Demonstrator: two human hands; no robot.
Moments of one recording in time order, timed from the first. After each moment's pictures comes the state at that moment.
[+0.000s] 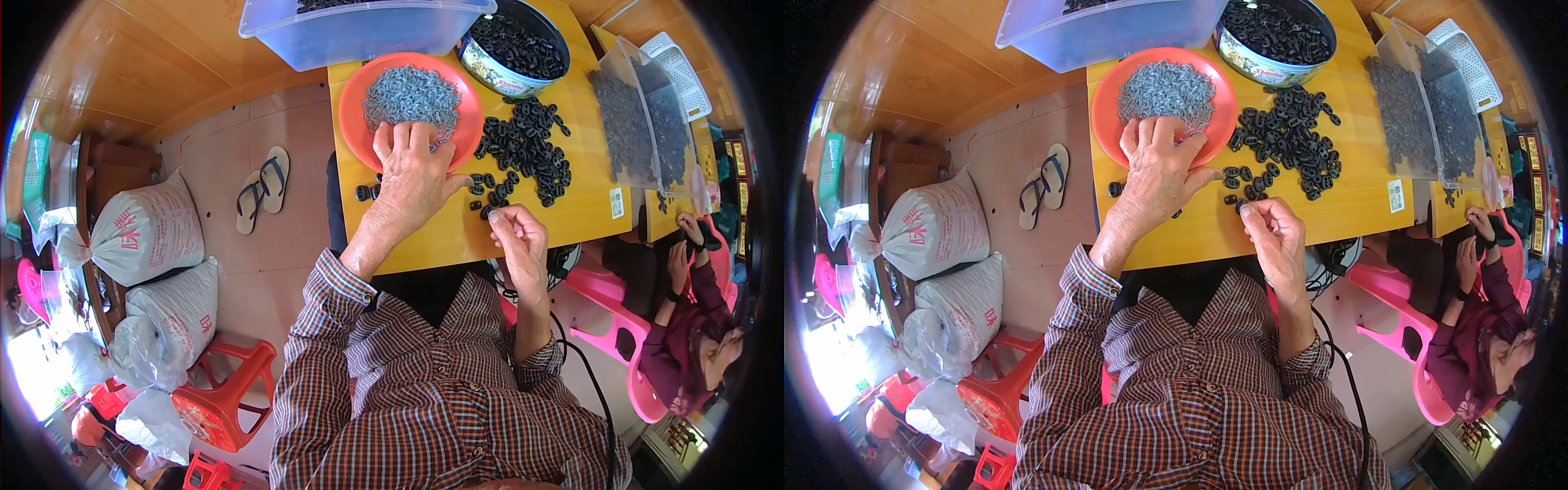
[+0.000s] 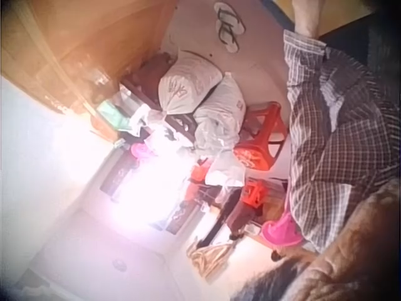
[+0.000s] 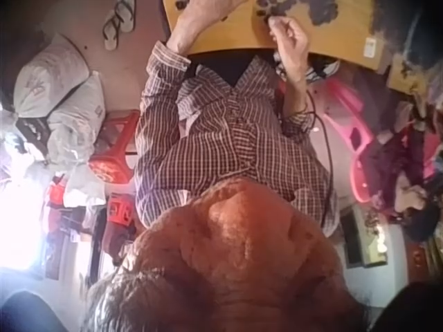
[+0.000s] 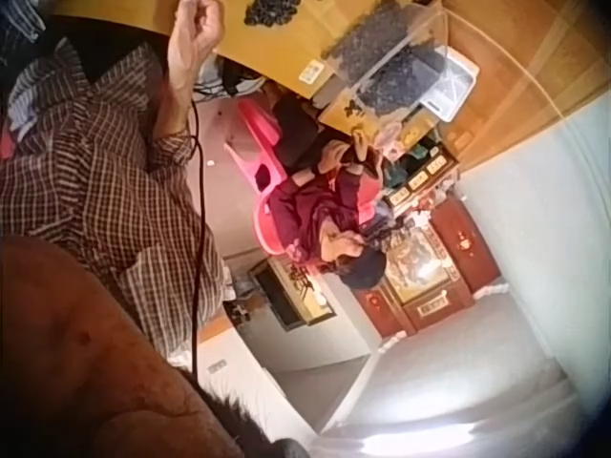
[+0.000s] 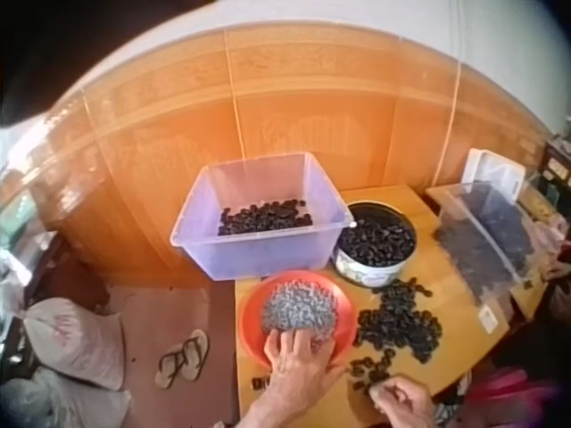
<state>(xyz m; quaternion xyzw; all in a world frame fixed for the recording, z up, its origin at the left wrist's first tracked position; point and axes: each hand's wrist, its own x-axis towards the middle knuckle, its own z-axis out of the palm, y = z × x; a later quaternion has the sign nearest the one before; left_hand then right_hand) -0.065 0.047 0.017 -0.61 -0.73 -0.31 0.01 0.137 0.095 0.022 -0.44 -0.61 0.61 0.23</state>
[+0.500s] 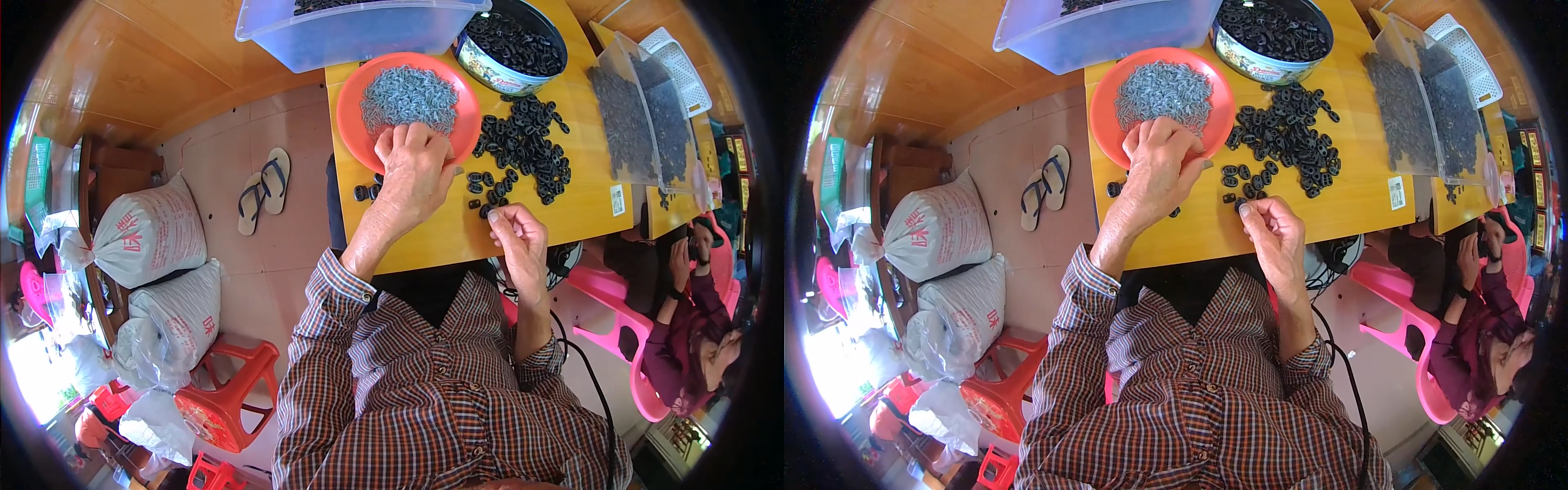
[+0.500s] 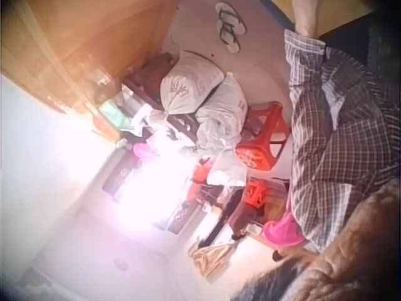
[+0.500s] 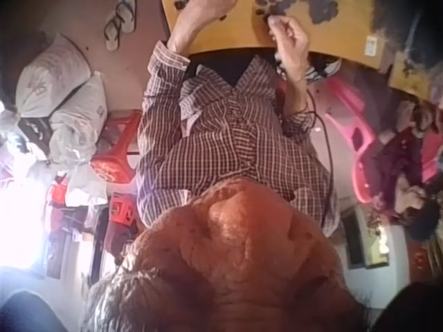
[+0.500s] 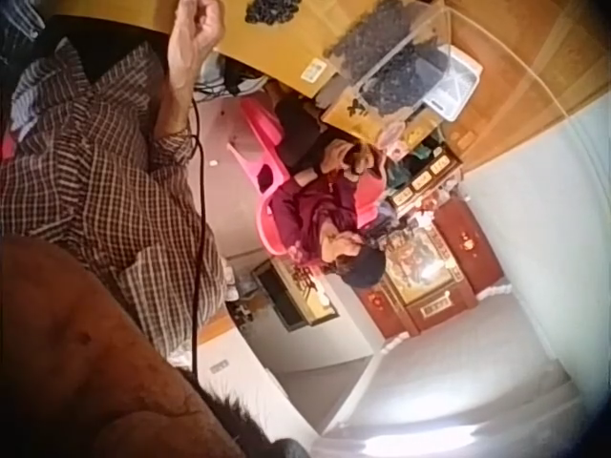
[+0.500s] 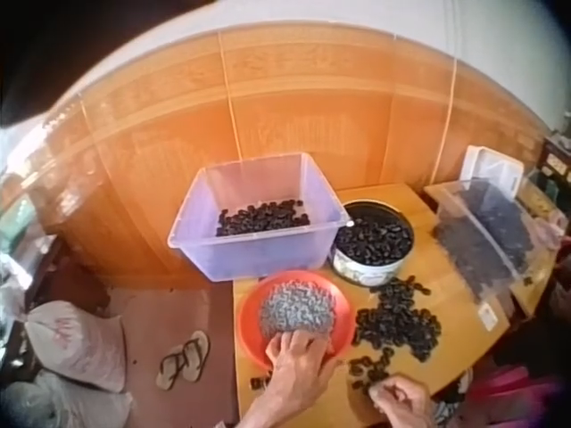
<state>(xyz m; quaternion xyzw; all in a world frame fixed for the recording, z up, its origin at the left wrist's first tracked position) -0.064 0.049 0.015 -0.58 -0.73 -0.36 -0.07 0.138 0.094 0.020 -0.44 -0.61 0.61 0.24</state>
